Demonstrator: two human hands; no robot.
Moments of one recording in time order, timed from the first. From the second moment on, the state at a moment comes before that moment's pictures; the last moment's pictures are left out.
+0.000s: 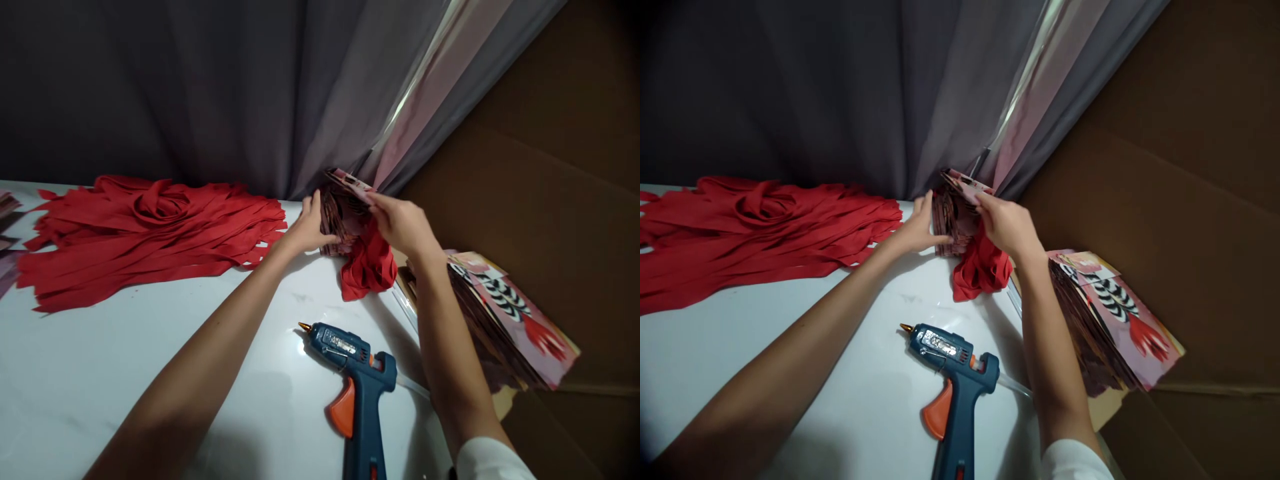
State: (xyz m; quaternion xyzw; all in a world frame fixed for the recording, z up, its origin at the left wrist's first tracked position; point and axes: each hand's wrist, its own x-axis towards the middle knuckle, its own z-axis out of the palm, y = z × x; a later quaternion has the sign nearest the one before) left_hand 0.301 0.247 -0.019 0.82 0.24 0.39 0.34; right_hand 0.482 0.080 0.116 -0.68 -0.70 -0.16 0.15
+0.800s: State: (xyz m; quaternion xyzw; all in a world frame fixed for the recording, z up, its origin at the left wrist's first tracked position) left_hand 0.325 0.197 0.035 0.49 0.32 0.34 0.74; right_hand 0.475 0.035 0.137 -0.85 -0.50 -0.09 0.09
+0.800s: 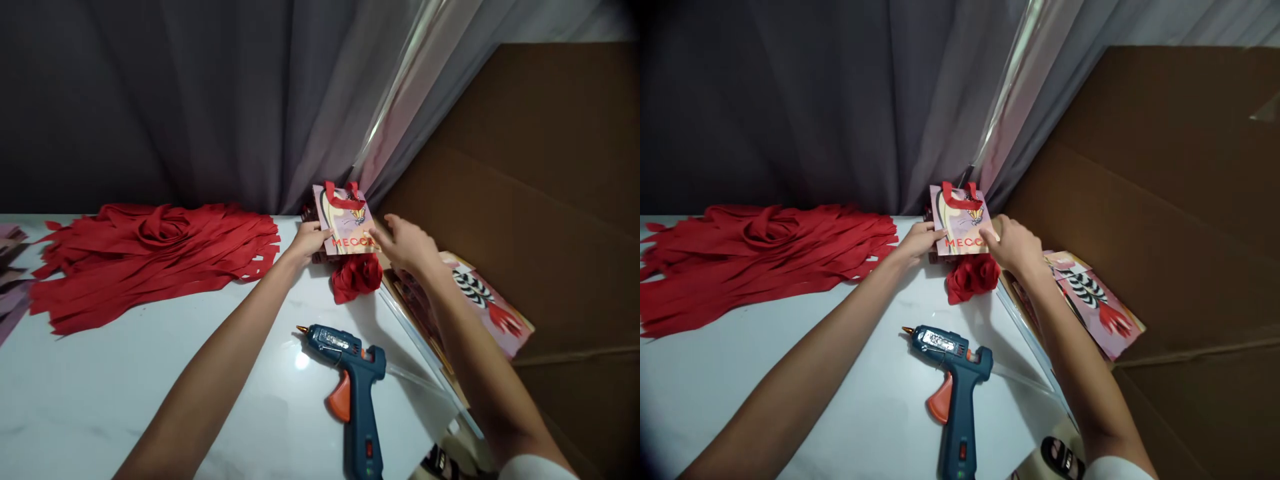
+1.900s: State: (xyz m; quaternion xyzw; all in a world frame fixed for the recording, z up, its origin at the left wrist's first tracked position) left_hand 0.320 0.183 0.016 0.90 0.29 0.20 0.27; right_hand 0.514 0.278 0.079 -0.82 -0.56 0.02 0.11
